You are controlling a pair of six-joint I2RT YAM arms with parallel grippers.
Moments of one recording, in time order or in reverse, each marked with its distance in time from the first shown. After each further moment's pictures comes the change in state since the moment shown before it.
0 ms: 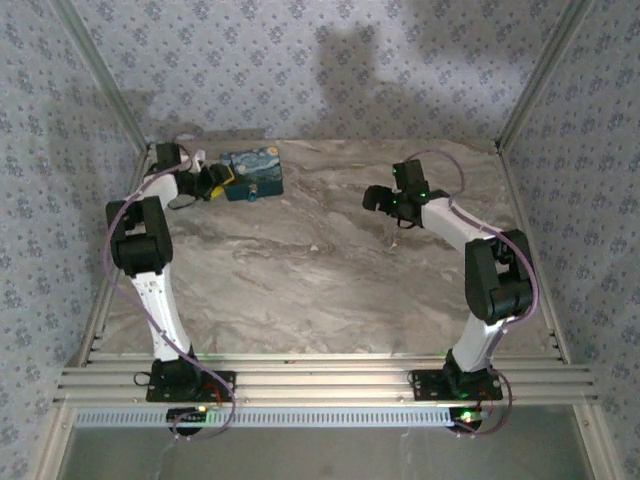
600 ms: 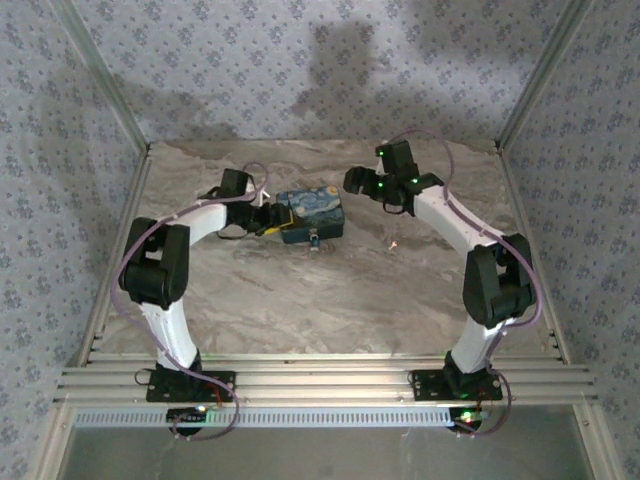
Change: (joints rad) left arm -0.385 -0.338 -0.438 0.032 -0.125 0.013; right arm 0.092 -0.009 0.190 -0.096 -0.089 0.048
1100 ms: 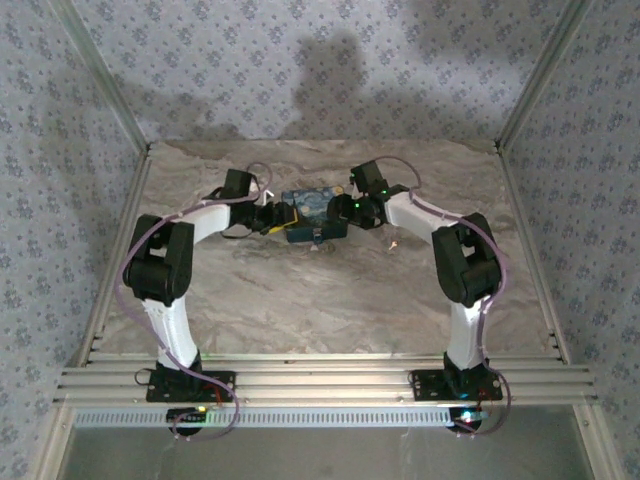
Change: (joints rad) left arm -0.010 0.051 0.024 0.066 0.047 -0.022; right arm 0.074 0.211 0.009 0.011 -0.095 0.084
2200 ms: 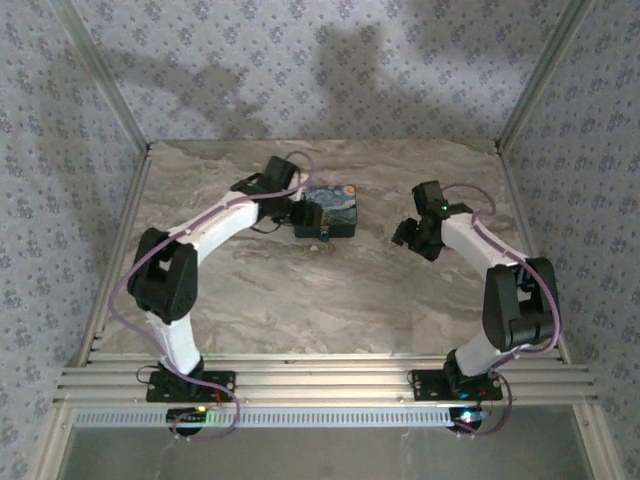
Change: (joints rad) left arm -0.300 -0.094 0.249 -0.344 -0.450 0.171; right arm -0.244 -0.388 -0.356 -0.317 0.201 0.058
